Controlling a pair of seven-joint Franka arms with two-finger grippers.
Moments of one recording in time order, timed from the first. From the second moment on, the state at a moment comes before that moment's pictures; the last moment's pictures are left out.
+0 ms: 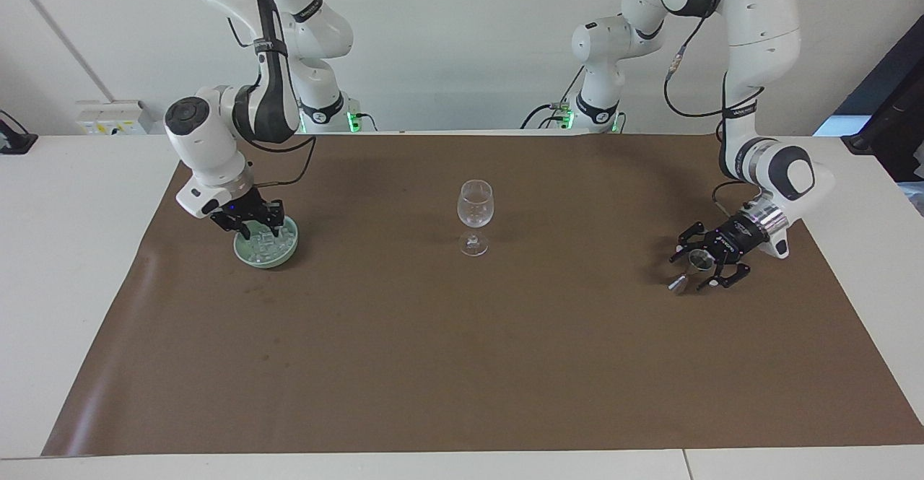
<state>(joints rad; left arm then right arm) 0.16 0.41 0.21 -2.06 -1.38 1.88 -0.66 -0.05 -0.02 -0.05 -2.37 -0.01 2.35 -0.19</state>
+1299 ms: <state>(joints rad) 0.10 0.27 0.21 -2.05 -1.38 1.78 -0.79 -0.05 0.01 -0.05 -2.38 -0.01 2.39 -0.21</state>
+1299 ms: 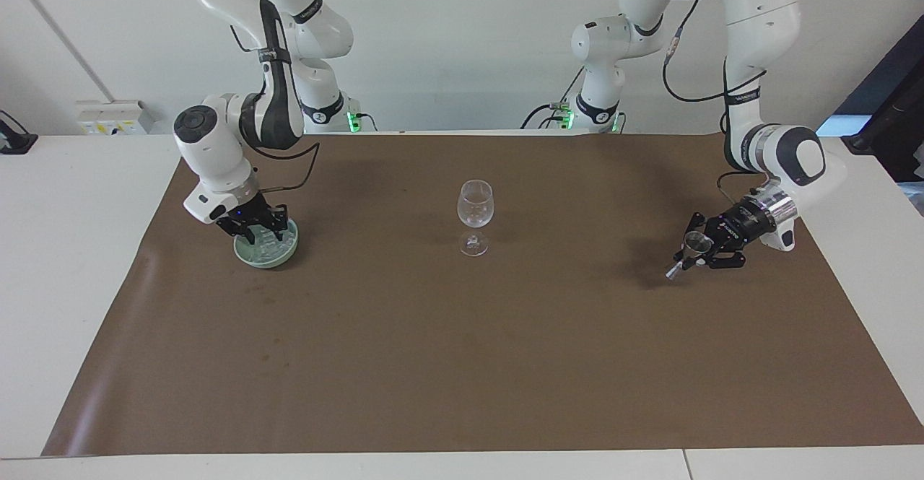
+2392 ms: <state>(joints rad) -0.48 -0.04 0.20 -2.08 -0.92 1.99 -1.33 -0.05 0.01 -0.05 -2.37 -0.01 2.36 -0.25</state>
